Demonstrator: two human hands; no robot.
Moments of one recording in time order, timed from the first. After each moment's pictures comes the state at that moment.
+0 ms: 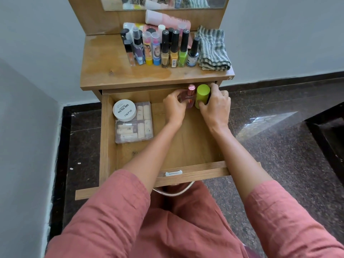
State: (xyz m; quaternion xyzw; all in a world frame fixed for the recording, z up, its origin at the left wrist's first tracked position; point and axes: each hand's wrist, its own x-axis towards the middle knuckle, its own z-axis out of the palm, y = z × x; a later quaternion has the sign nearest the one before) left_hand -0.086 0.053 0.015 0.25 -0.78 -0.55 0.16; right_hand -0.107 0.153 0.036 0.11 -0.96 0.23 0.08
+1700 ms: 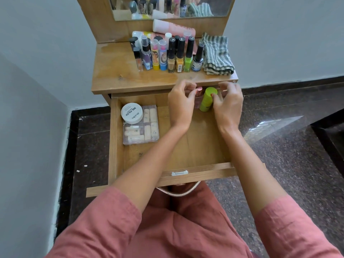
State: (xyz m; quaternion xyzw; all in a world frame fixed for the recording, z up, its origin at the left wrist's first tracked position) left_hand -0.062 0.057 0.067 0.19 -0.79 -0.52 0.27; right_hand -0.098 0.154 0.065 0.05 -0.91 0.39 0.14
